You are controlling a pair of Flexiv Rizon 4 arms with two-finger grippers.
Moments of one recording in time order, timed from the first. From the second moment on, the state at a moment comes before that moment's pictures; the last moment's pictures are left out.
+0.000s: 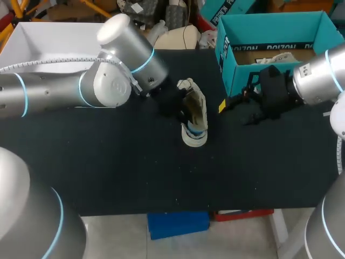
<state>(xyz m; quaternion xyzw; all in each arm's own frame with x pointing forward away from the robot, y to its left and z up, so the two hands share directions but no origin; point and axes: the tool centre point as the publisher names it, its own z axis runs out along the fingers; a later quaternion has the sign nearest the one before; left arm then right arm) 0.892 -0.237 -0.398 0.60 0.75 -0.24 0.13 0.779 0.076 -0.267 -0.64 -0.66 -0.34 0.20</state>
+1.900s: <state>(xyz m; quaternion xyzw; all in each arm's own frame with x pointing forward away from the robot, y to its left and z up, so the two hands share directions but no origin) 0.895 -0.257 -0.340 0.66 0.71 -0.23 0.11 0.779 0.076 -0.266 -0.64 -0.66 -0.34 0.20</state>
